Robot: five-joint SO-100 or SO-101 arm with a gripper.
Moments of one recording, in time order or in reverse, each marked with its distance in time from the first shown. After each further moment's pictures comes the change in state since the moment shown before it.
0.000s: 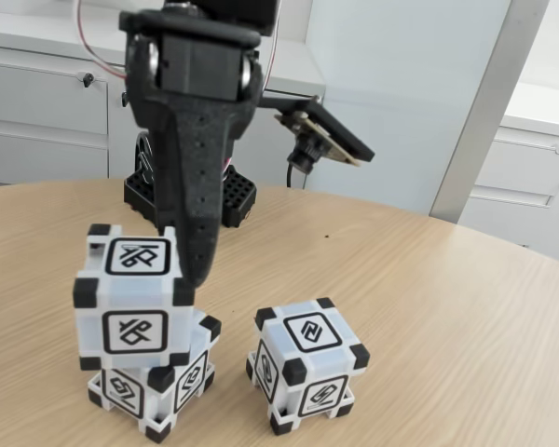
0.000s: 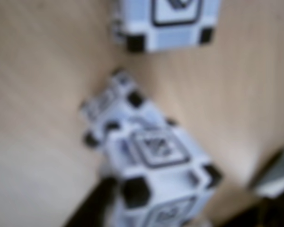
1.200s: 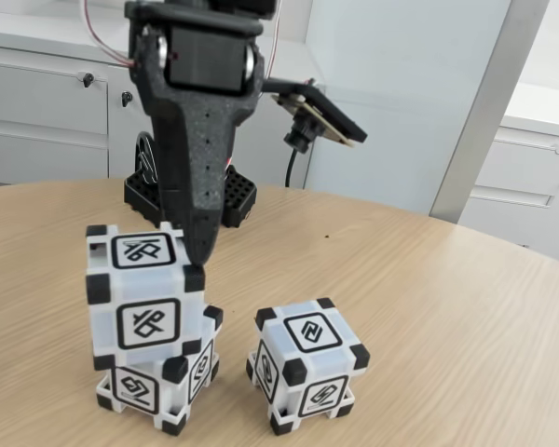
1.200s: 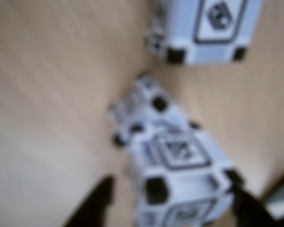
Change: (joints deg) arm 0.4 0.5 -1.0 12.3 -3.3
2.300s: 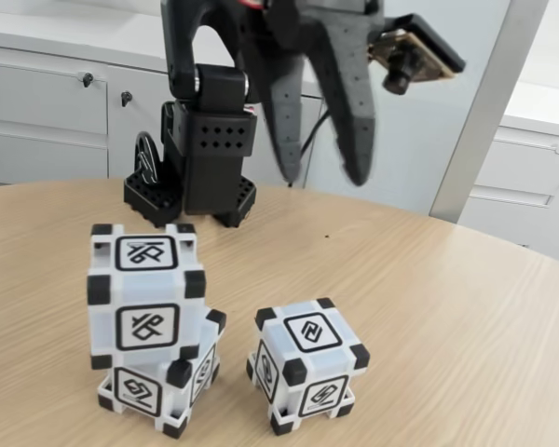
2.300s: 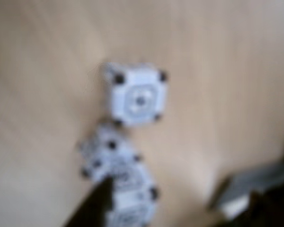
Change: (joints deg) arm -21.6 7.1 -8.0 0.5 18.3
